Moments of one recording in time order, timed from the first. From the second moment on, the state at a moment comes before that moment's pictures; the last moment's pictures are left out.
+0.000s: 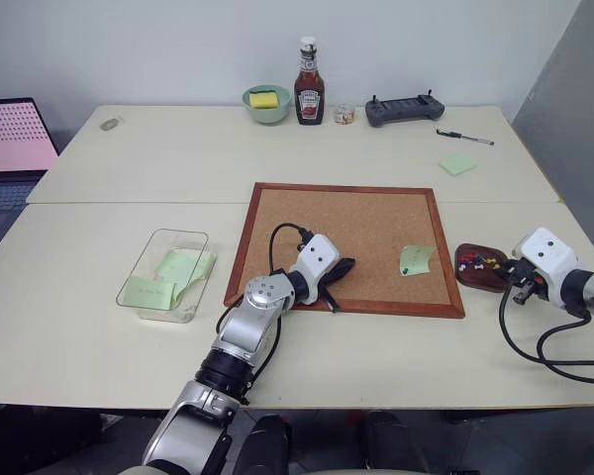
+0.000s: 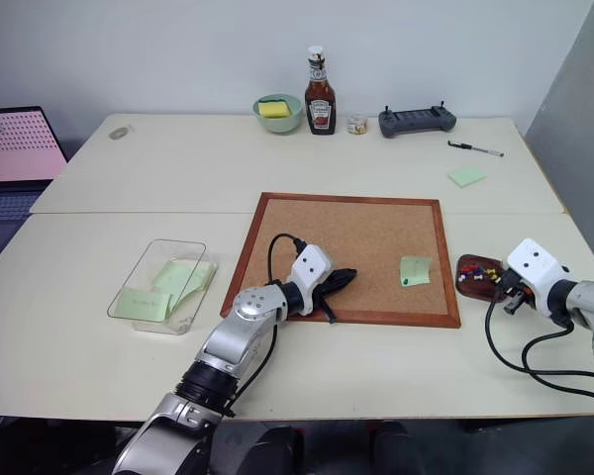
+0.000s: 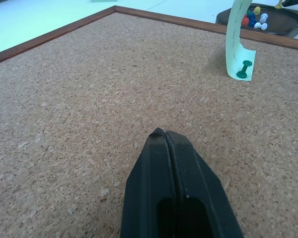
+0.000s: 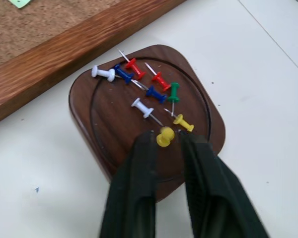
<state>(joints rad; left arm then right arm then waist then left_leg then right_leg) -0.48 0.15 -0.29 0.28 -0.02 0.16 -0.64 -0.19 -0.95 -0.11 0.05 0.09 0.38 0.82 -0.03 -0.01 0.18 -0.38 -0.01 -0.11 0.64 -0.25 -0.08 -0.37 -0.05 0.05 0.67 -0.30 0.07</state>
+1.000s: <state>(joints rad) -0.48 0.15 -0.29 0.28 -0.02 0.16 -0.64 -0.30 -0.81 0.05 -0.22 0.33 0.64 0.95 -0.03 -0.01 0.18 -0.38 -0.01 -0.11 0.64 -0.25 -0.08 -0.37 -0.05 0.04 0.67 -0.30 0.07</state>
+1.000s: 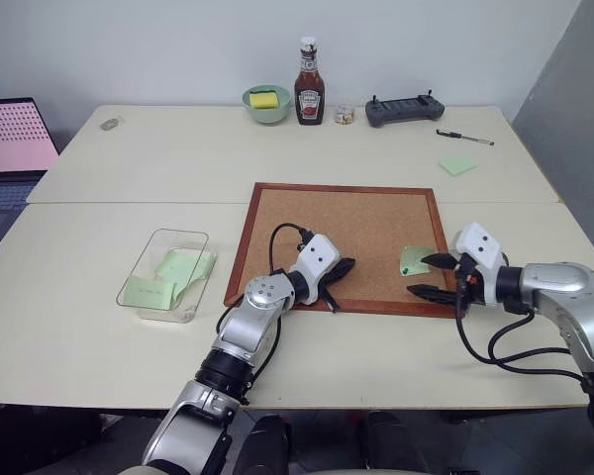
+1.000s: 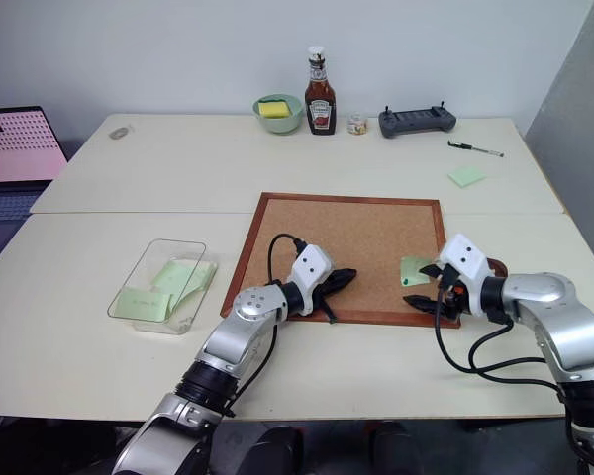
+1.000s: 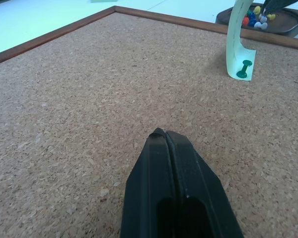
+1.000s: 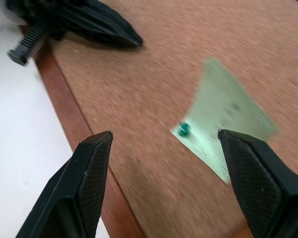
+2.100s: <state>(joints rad) -0.46 0.16 -0.29 0.26 -0.02 0.16 -0.62 -0.42 -0.72 0.14 0.04 0.18 0.47 0.94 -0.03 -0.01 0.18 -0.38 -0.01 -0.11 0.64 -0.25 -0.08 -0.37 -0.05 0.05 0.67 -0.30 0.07</state>
